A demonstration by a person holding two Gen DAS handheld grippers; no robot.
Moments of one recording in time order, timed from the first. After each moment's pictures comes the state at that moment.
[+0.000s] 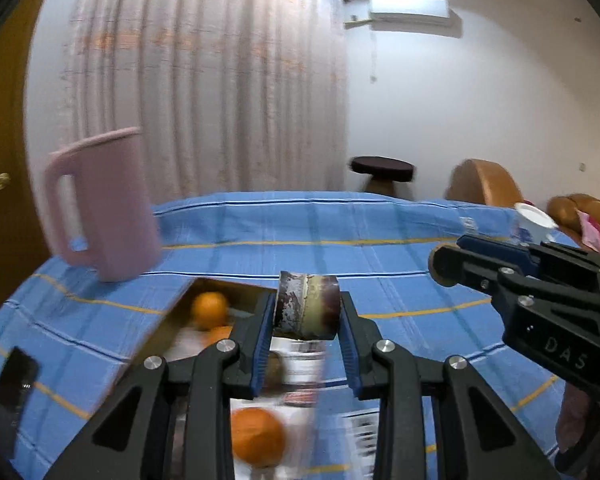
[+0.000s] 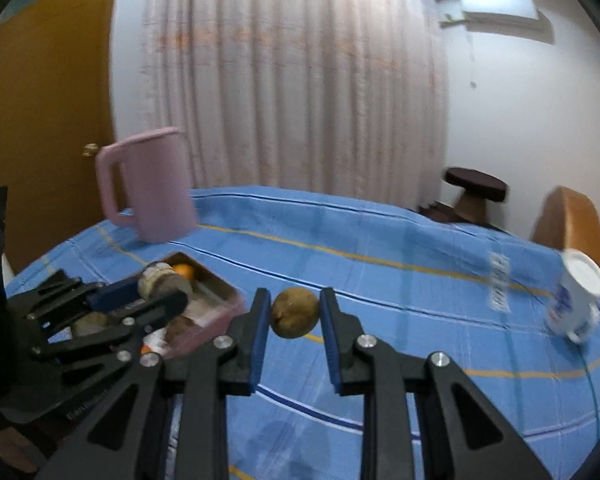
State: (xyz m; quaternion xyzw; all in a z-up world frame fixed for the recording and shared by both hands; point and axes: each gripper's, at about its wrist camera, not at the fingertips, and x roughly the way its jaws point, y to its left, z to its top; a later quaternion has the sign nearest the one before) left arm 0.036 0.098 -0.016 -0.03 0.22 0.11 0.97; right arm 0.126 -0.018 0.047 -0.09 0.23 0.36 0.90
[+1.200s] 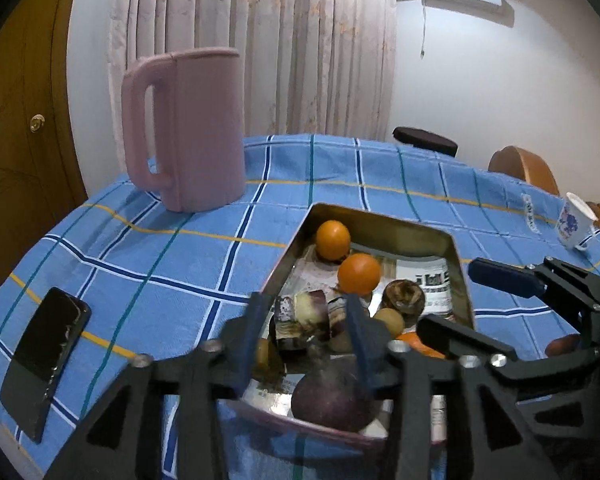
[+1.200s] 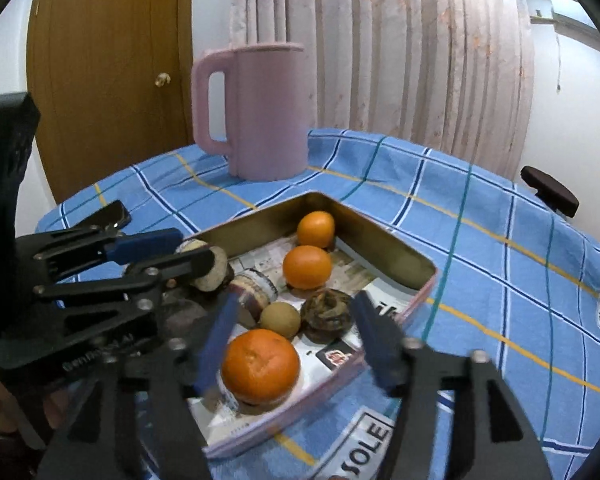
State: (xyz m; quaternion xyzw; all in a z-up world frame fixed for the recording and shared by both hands) left arm -0.003 0.182 -0.053 -0.08 0.28 0.16 0.94; right arm 0.090 0.080 -0.014 -0.15 0.28 0.44 0.84
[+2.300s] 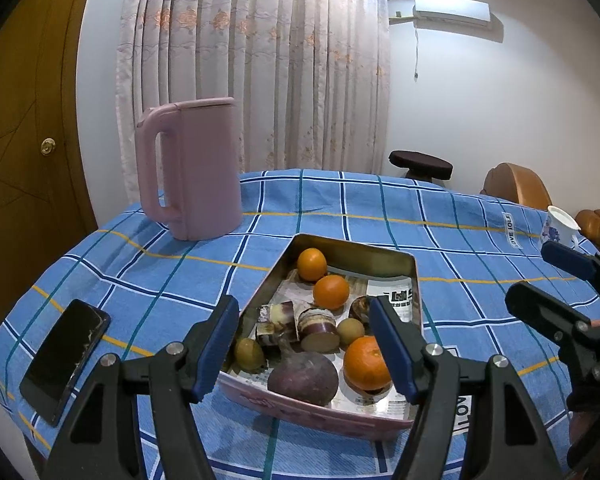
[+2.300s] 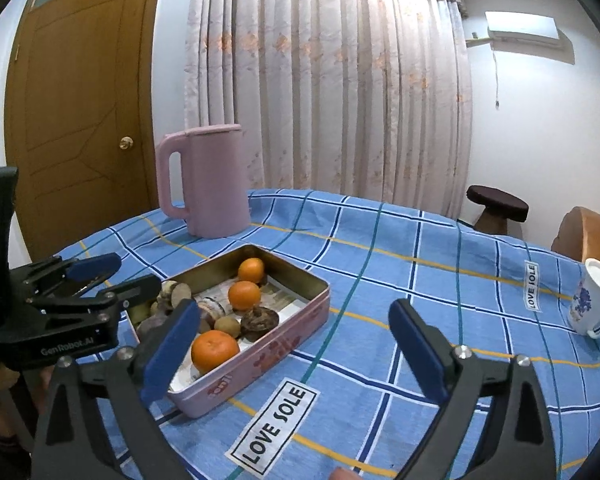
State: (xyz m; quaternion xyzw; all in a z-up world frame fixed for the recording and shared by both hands) left arm -0.031 0.151 -0.026 -0.06 0.24 0.16 0.95; right arm 0.061 -0.004 0.034 -0.09 0.21 0.37 0.90
